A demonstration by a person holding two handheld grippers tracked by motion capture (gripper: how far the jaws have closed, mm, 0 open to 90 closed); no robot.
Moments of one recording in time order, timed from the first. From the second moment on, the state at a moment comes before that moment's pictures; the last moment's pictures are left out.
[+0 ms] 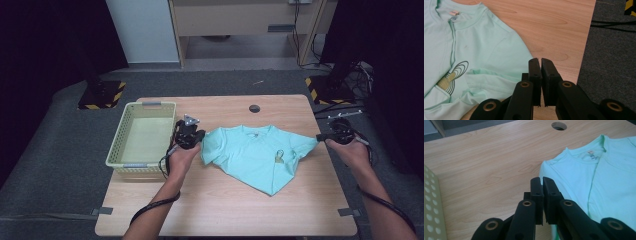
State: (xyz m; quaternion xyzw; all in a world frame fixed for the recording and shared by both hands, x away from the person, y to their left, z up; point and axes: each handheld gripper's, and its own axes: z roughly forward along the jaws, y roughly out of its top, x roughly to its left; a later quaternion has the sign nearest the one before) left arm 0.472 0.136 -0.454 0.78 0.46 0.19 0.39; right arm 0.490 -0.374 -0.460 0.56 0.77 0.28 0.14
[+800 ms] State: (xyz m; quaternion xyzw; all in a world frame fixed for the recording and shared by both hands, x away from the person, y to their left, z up) left arm 0.468 0.126 -0.445 0.78 0.45 0.22 0.37; right arm 0.482 -0.382 -0.456 0.56 0.76 0.29 0.15
